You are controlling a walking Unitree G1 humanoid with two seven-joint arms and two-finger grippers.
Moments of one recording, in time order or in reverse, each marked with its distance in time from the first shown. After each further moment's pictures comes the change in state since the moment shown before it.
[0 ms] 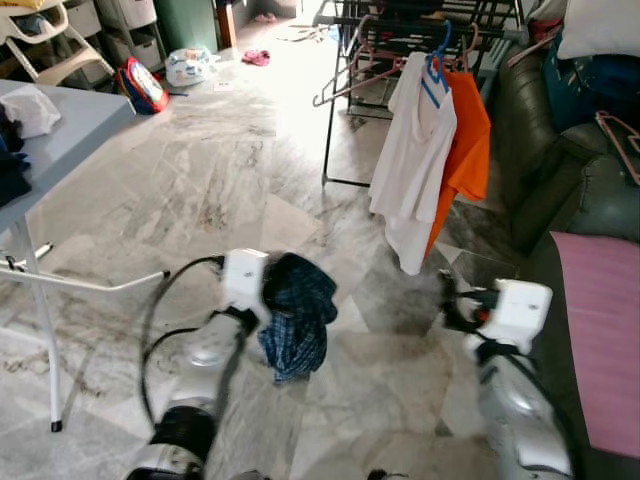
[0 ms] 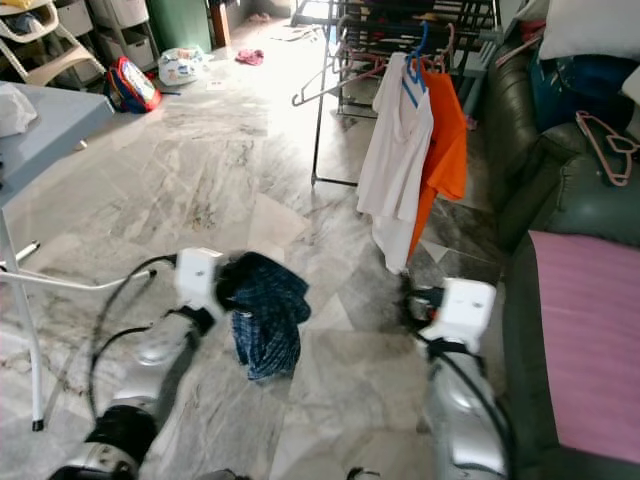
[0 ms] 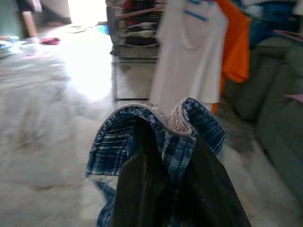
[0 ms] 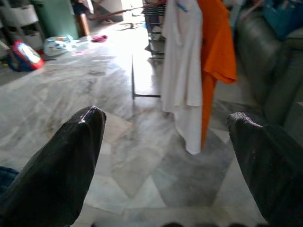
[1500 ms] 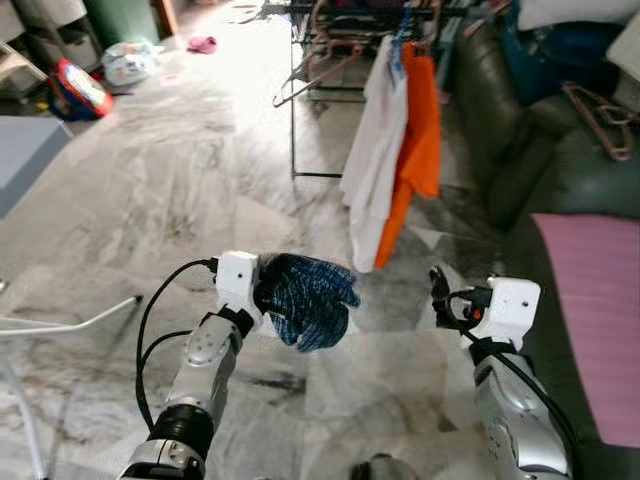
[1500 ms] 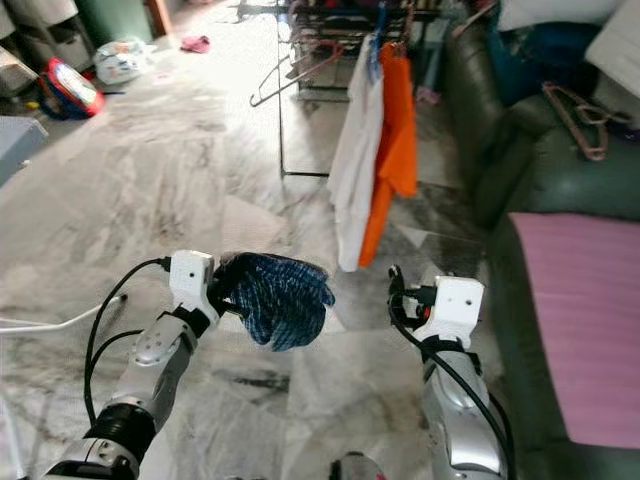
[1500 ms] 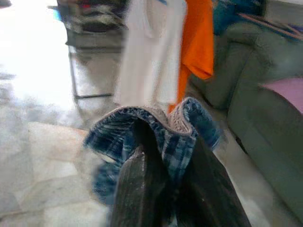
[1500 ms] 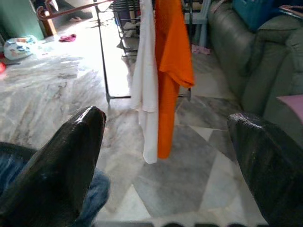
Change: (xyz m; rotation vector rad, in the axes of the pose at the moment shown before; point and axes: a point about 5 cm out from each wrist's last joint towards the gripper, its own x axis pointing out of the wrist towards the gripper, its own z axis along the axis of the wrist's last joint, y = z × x) left arm 0.011 -0.028 -0.002 -0.049 -0.017 -0.102; right arm -0.001 -0.015 0.008 -0.061 -0.024 -0.023
